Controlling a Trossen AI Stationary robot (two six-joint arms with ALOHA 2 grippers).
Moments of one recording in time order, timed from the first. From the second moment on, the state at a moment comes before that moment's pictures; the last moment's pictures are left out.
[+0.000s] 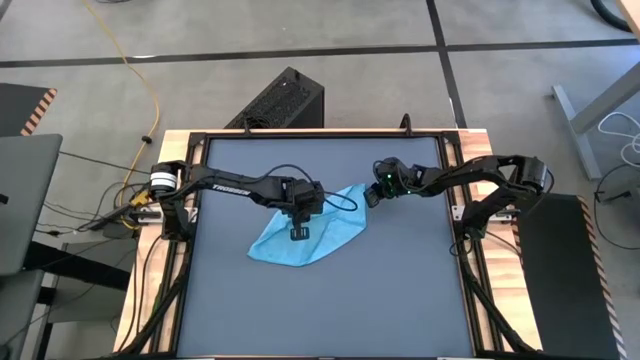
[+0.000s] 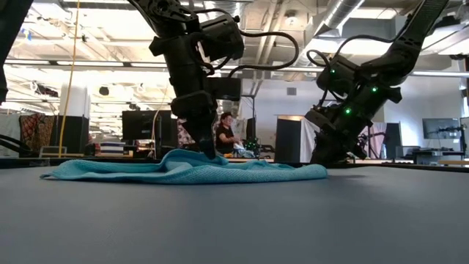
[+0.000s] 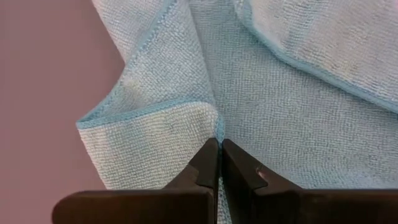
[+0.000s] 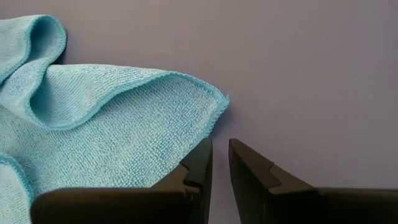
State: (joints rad) left arm 0.12 1.84 1.19 -0.47 -0.08 0.07; right arm -0.44 1.48 0.50 0.16 0.00 0.52
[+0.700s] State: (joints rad) left arm 0.12 1.84 1.32 -0.62 -0.25 0.14; right arm -0.44 1.48 0.50 0.16 0.01 0.52
